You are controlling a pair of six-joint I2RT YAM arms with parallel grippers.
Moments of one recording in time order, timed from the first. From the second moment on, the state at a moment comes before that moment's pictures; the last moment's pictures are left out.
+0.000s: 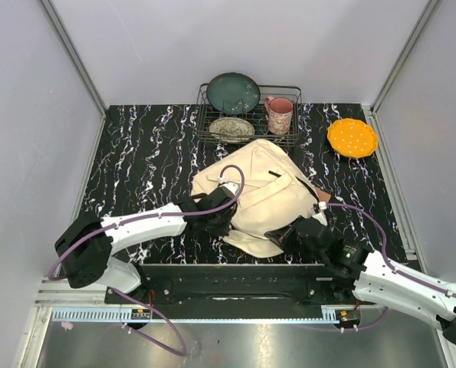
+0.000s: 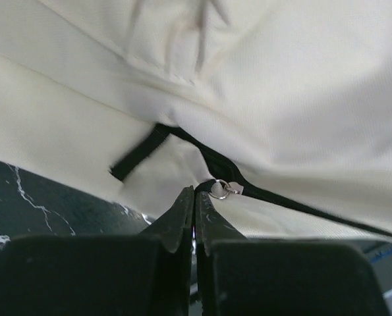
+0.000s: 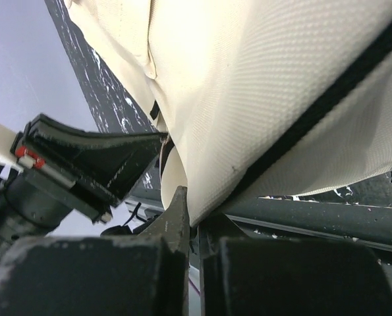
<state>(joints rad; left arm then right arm) -0.98 1.42 0.87 -0.48 -0.13 -0.58 0.99 0.63 0.37 -0.37 0.24 1.60</state>
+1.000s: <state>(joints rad) -0.75 1.06 1.00 -0.73 -0.25 -0.53 0.98 1.11 0.50 -0.05 0.09 1.47</state>
